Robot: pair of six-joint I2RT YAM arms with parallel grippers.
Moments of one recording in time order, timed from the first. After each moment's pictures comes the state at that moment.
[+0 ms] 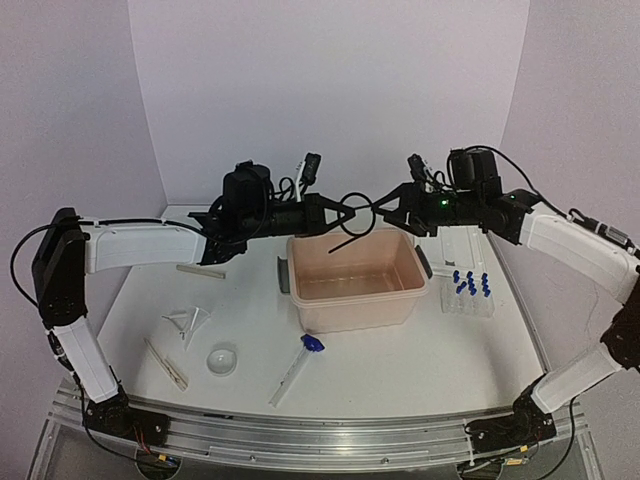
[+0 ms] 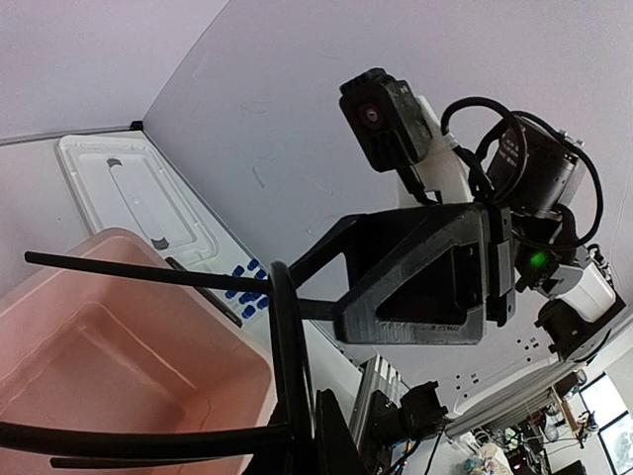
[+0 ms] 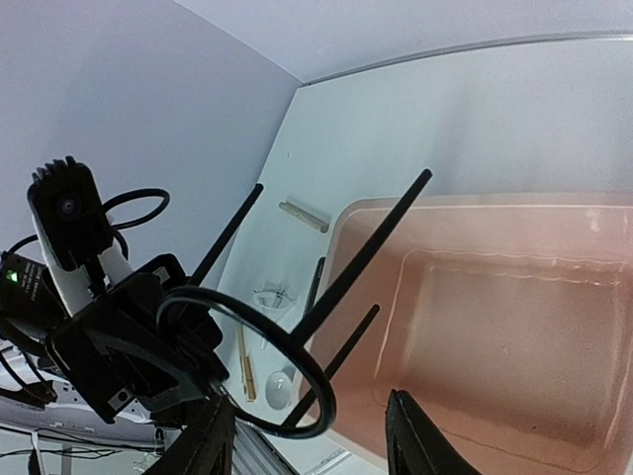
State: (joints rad) left arm -0.84 1.75 1.30 0.40 0.48 -0.71; right arm 0.55 1.45 1.28 -0.31 -0.46 0.70
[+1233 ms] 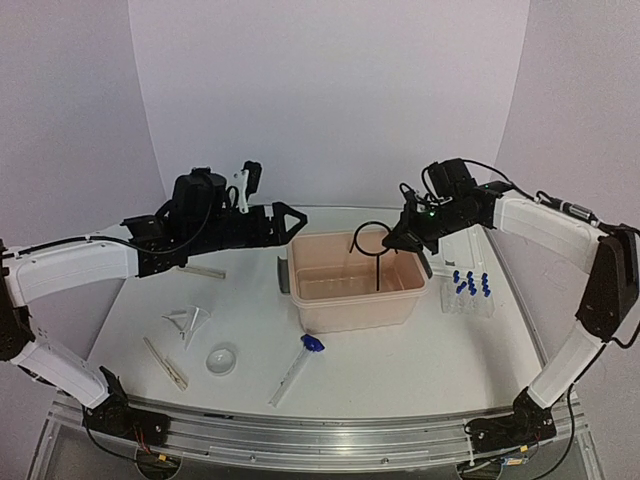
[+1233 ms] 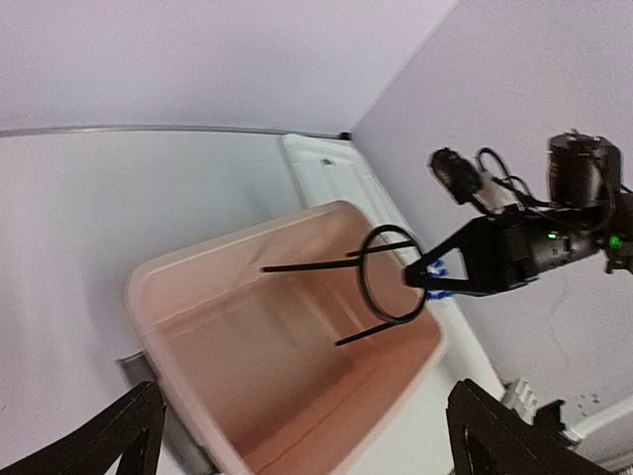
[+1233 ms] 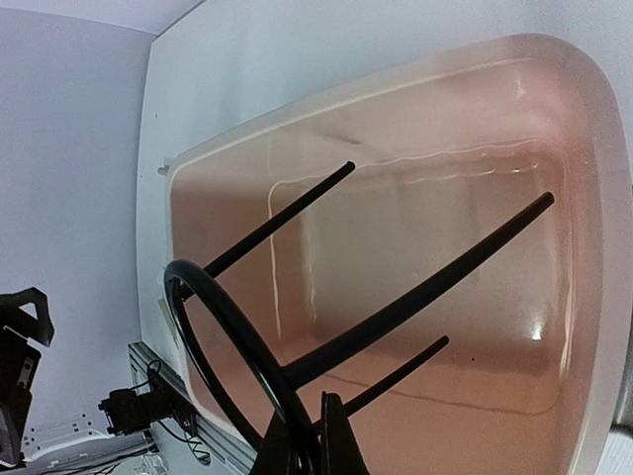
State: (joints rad) left arm -0.84 1.38 1.10 -0.02 0.04 -0.57; right arm 0.48 1.63 1.39 -0.62 -0.43 0.71
